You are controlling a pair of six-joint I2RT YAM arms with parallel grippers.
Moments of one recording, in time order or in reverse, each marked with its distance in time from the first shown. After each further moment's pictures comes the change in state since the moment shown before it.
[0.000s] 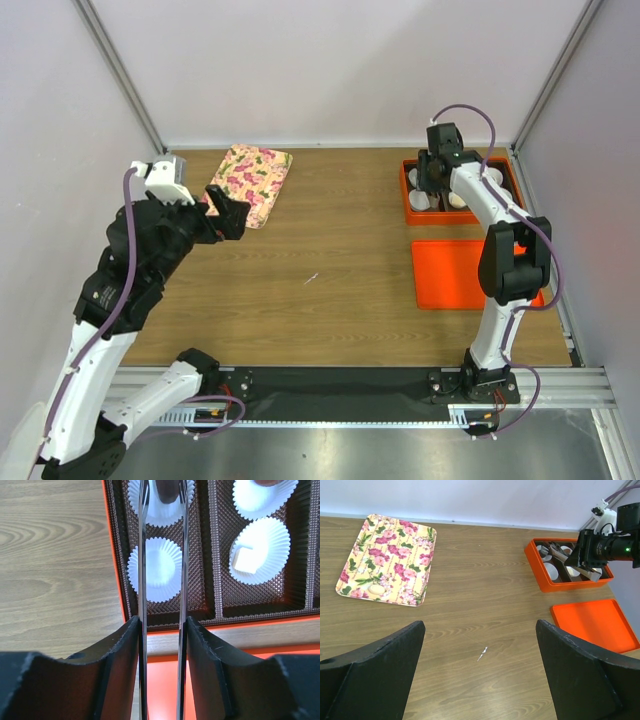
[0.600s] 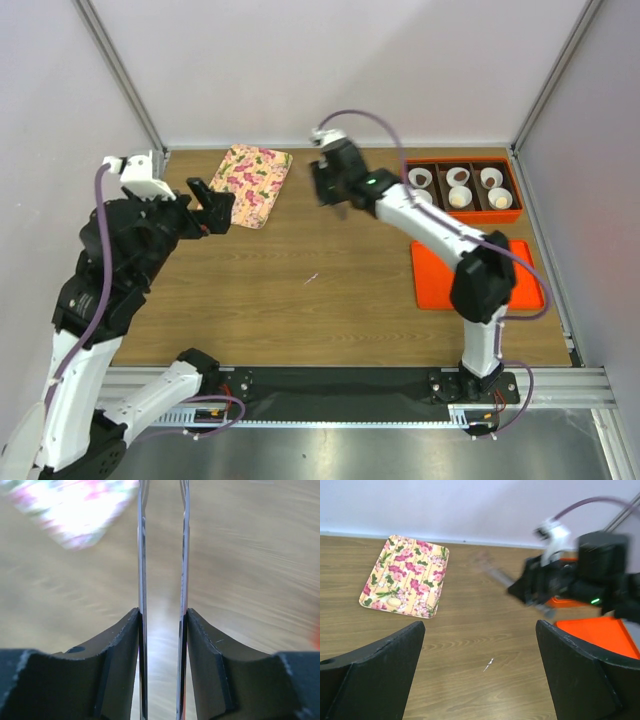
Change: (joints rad) left arm 0.000 0.017 0.134 -0.065 -0.065 0.029; right arm 0.489 -0.031 0.106 0.107 -0.013 0.051
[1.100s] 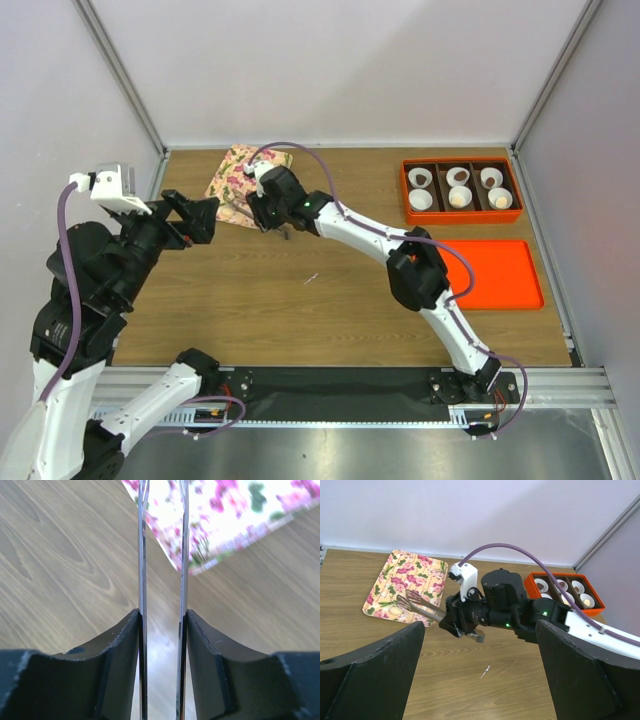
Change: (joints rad) left arm 0.000 -0.084 0.024 -0.014 -0.014 -0.002; right arm 0.220 0.430 0.333 0.135 -0.159 -0.045
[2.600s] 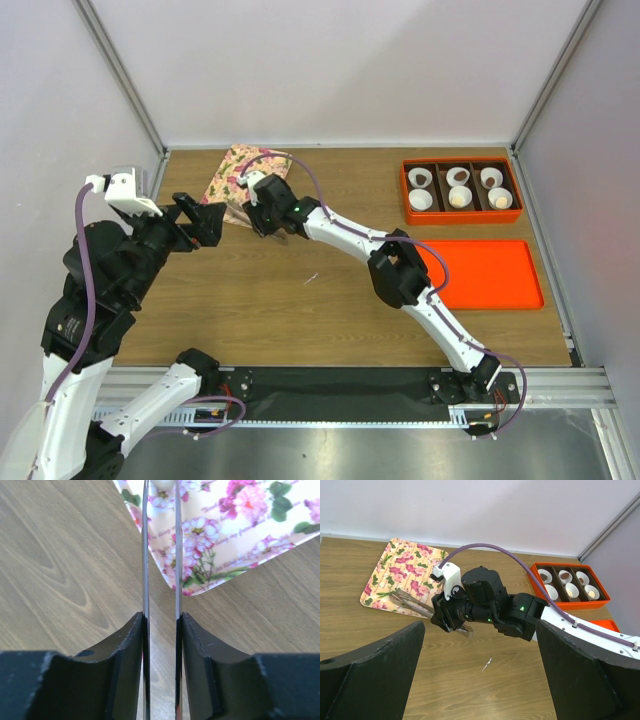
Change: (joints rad) left arm 0.000 -0.011 -0.070 0.013 0.008 -0.011; right arm -0.003 0.219 0.198 -0.023 -0.031 -0.077
